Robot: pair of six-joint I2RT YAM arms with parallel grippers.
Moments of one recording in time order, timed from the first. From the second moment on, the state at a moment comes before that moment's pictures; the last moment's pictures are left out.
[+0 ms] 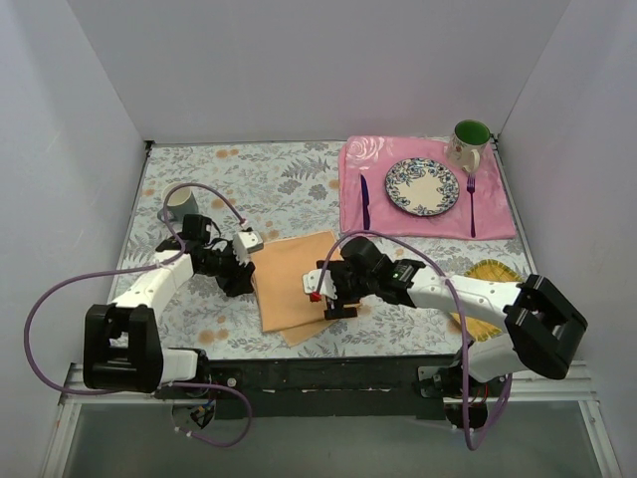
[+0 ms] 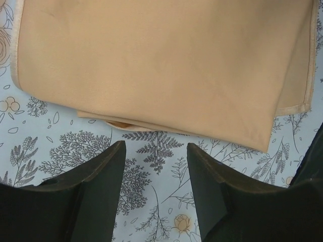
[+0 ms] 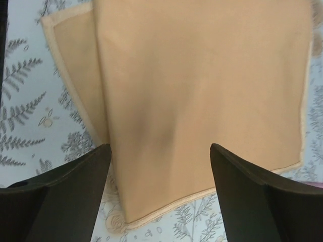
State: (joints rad) left arm -0.09 1.29 0.74 -0.65 0.69 0.83; right arm 0.97 1.39 0.79 -0.16 -0.38 -0.76
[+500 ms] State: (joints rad) left arm -0.22 1.35 0.67 -0.48 0.55 0.86; right arm 0.98 1.52 0.74 -0.15 -0.34 -0.77
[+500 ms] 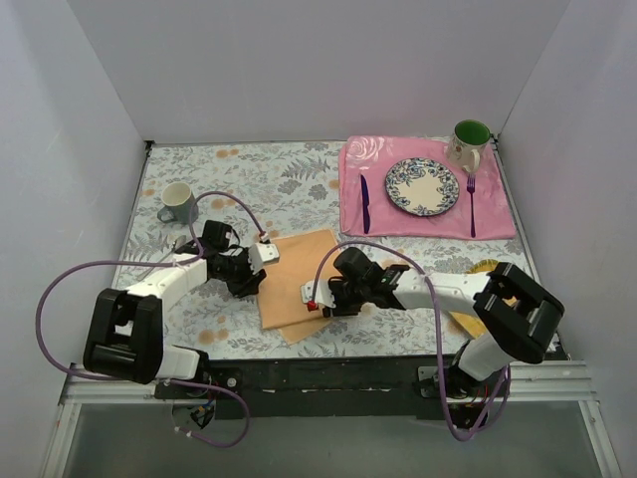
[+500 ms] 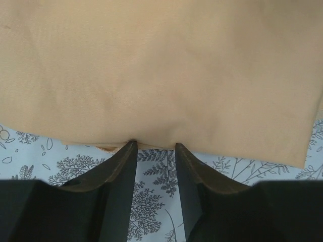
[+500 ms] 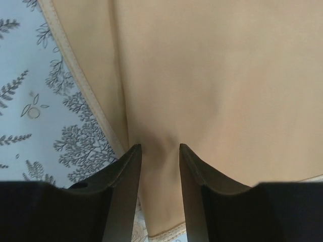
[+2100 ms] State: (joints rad) left arm -0.30 1.16 0.59 -0.63 0.58 1.00; right arm 1.25 1.67 0.60 0.47 -0.16 -0.93
